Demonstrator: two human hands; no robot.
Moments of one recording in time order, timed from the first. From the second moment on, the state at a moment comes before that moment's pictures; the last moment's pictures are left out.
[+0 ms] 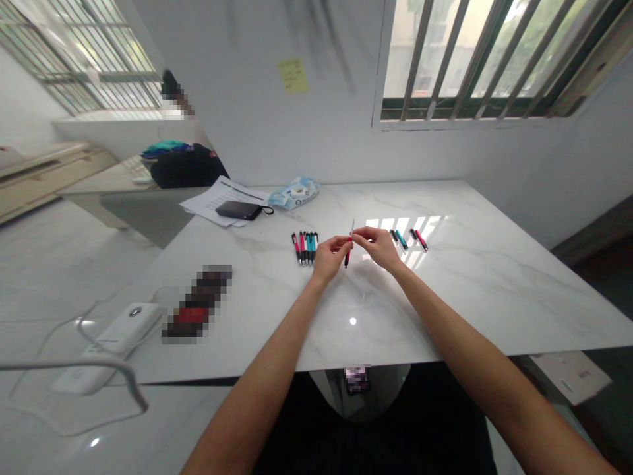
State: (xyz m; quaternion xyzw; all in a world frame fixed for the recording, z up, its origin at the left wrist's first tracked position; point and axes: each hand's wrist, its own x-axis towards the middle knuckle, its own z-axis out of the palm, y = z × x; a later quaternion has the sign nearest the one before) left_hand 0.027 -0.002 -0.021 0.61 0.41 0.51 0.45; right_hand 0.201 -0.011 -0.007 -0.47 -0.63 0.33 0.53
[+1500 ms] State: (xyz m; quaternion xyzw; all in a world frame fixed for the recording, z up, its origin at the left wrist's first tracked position) left_hand 0.023 -0.001 -0.012 0.52 0.44 0.57 0.46; right_hand 0.261 -0.003 0.002 -0.74 -0.61 0.08 0.29
